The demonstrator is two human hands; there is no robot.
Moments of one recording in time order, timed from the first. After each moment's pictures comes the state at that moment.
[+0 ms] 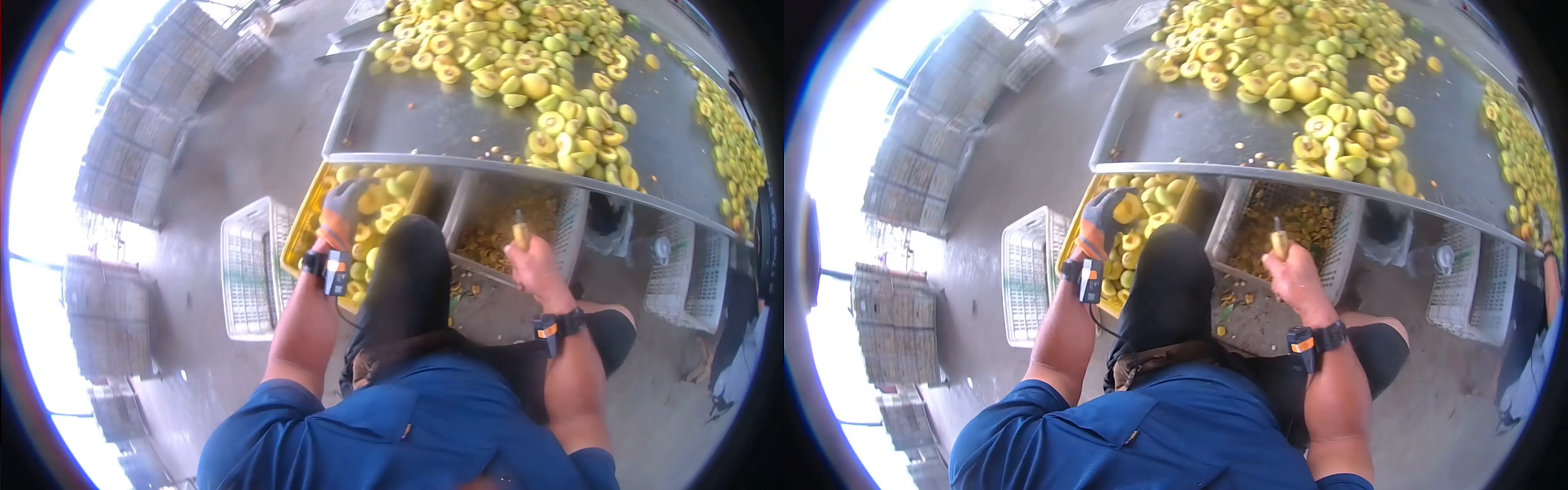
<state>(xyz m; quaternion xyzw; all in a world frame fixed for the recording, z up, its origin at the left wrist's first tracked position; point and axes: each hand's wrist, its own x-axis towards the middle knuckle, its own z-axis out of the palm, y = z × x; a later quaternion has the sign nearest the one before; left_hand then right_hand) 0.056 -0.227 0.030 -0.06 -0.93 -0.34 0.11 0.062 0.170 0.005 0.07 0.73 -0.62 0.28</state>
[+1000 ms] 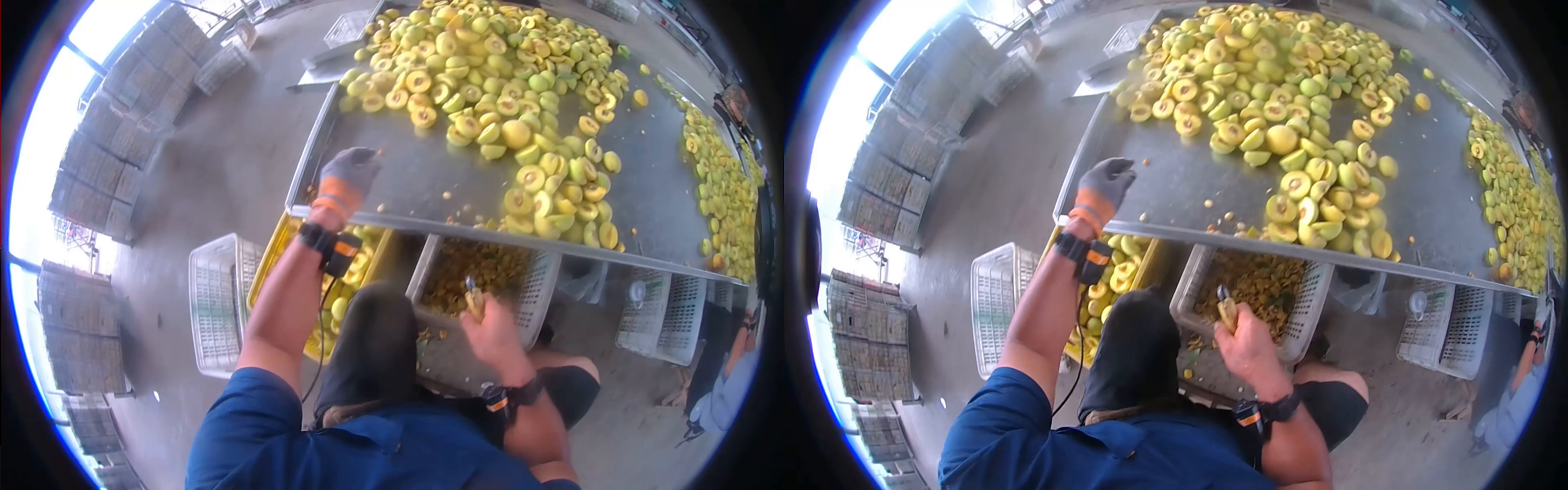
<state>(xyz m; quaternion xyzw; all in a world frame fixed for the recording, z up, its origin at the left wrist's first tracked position) -0.140 -0.193 0.027 0.06 -0.91 -0.36 0.18 0.045 0.150 0.032 -0.02 0.86 -0.48 0.18</state>
